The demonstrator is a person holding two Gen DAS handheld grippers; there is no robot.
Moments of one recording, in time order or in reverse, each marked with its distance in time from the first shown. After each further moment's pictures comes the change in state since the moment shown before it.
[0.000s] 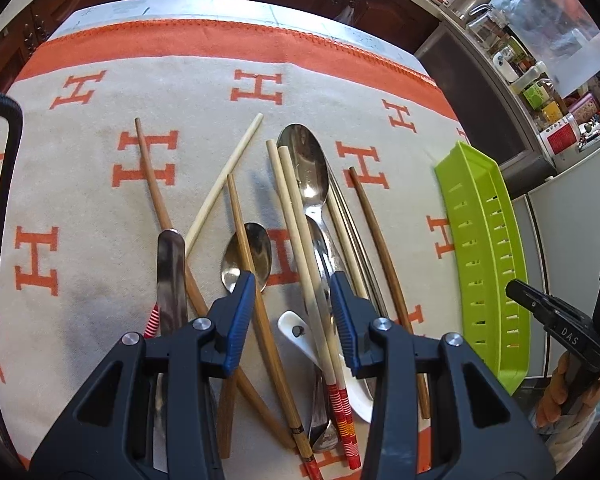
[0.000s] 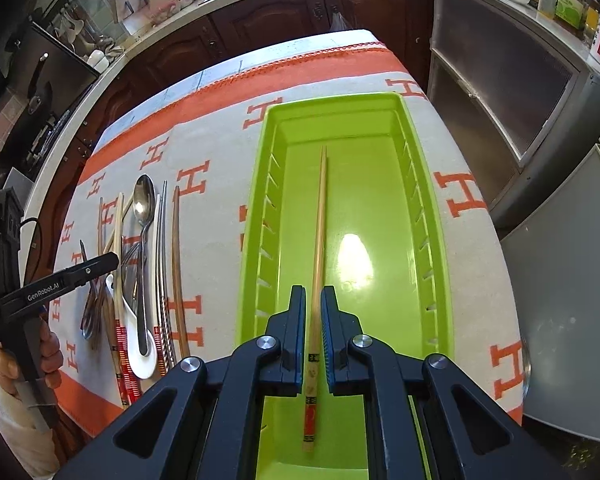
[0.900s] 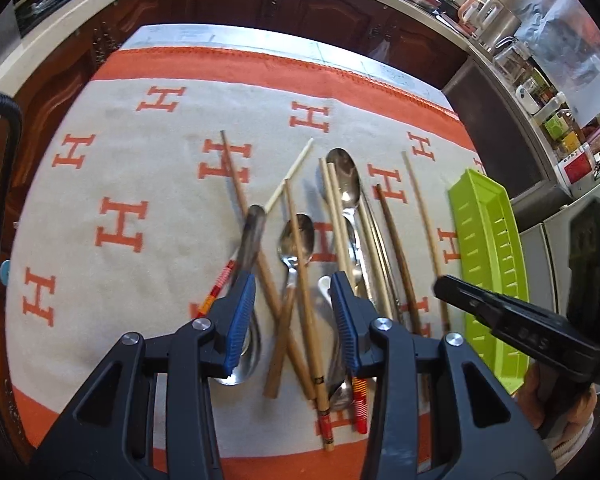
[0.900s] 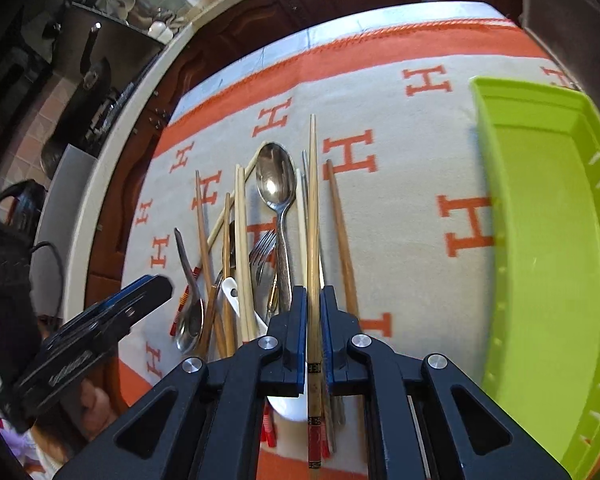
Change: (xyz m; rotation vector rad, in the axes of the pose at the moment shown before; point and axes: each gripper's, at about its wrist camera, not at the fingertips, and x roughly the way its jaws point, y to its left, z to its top) left arm -0.063 0.012 -0.027 -0.088 -0.090 0.112; right arm 0.038 0.122 0.019 -0.030 0.102 0.285
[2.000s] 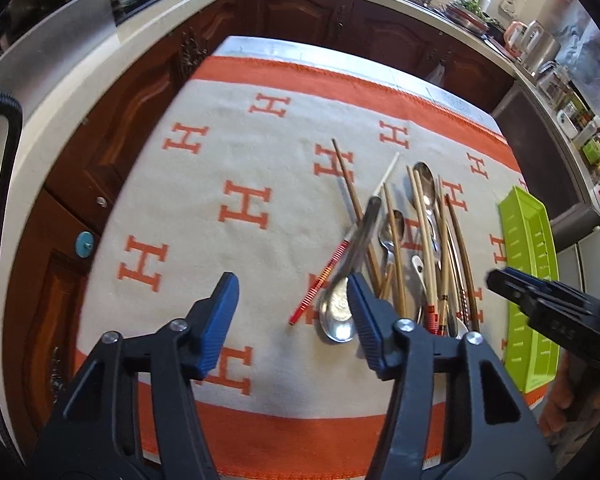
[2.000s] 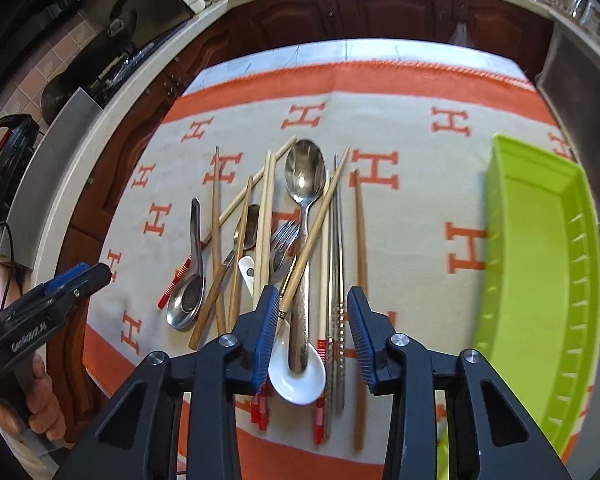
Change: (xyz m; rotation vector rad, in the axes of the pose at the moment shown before) left arm -0.061 0.063 -0.032 -0.066 -0.083 0.184; right arm -0.006 0.055 -0.009 -0.213 0.005 -0.147
